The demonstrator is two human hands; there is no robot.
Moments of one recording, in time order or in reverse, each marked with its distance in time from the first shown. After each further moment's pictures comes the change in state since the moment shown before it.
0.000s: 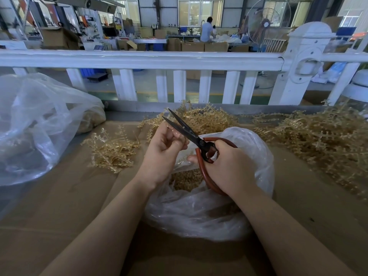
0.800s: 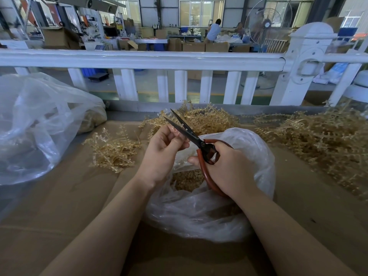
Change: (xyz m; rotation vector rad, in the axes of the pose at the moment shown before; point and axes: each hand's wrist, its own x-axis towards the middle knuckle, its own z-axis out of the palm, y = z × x) left_hand 0.002 -0.007 -0.002 -0.093 0.056 -0.075; right_hand -0.002 0.001 0.001 0.058 -0.052 0.028
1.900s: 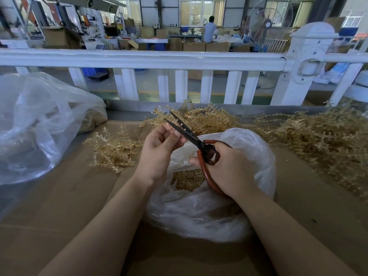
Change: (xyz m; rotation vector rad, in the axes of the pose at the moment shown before) left_hand 0.004 -0.002 -0.004 -0.195 0.022 -0.012; right_hand -0.001 0.003 0.000 0.013 -0.018 -0.010
